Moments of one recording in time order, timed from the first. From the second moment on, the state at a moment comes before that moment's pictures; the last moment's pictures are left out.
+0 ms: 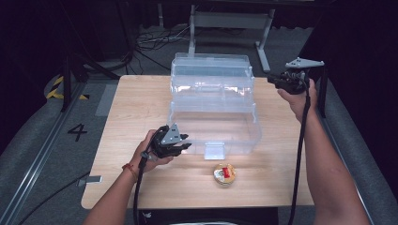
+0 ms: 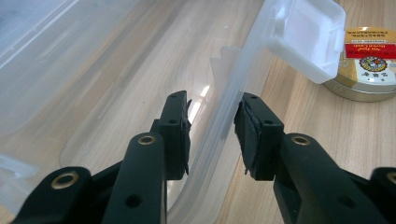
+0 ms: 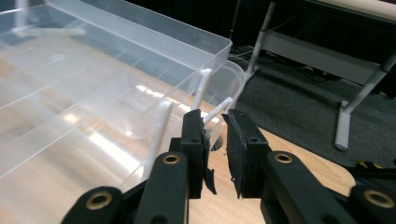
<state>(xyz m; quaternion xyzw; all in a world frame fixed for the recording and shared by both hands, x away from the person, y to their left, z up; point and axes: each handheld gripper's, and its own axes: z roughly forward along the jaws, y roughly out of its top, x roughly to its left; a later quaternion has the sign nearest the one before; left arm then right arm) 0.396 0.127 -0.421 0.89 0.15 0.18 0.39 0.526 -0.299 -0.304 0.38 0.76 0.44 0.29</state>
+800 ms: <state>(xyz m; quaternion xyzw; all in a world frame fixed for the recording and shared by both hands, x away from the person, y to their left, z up) 0.397 0.126 -0.421 0.89 0.15 0.18 0.40 0.431 -0.298 -0.313 0.30 0.80 0.43 0.29</state>
